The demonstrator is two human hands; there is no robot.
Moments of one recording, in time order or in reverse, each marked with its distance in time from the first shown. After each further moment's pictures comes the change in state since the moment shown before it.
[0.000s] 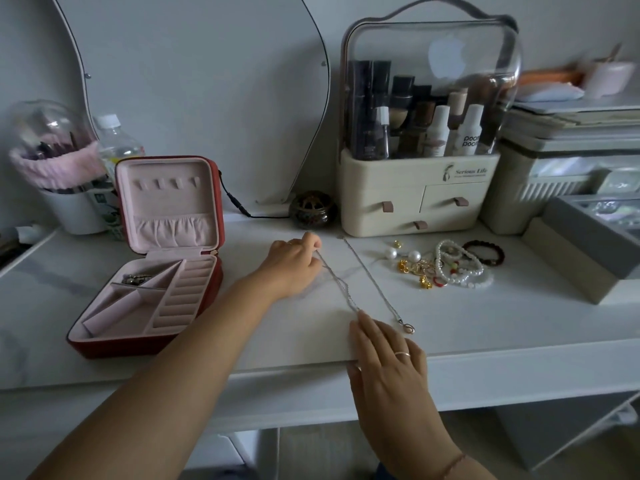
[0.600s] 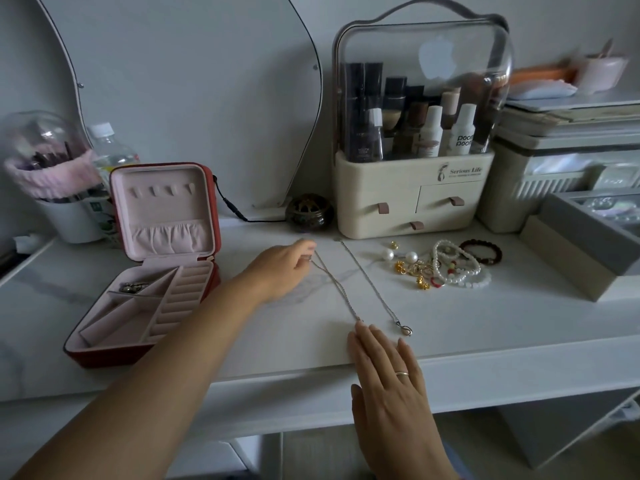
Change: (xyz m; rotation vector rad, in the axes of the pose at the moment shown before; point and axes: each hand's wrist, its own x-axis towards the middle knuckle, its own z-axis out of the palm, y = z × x) left_hand -0.005 -0.013 -0.008 -0.120 0.009 0.046; right_hand -0.017 0.008 0.021 -0.024 0.133 -0.073
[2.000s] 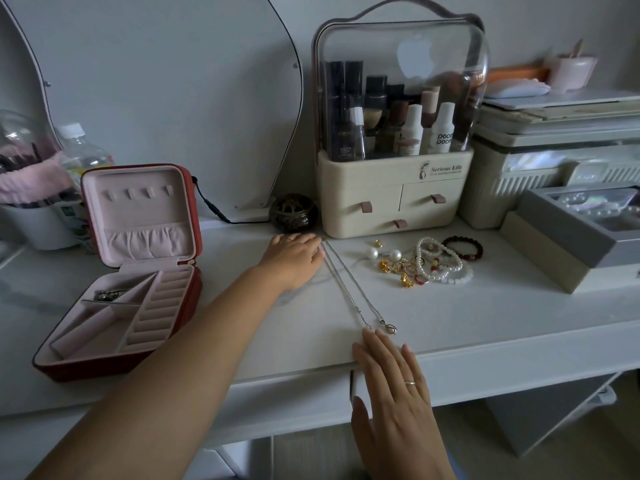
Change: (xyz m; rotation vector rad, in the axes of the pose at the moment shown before) left_hand 0.041 0.029 0.020 0.345 -0.033 0.002; right_hand -0.010 0.013 -0.005 0.153 0.080 0.046
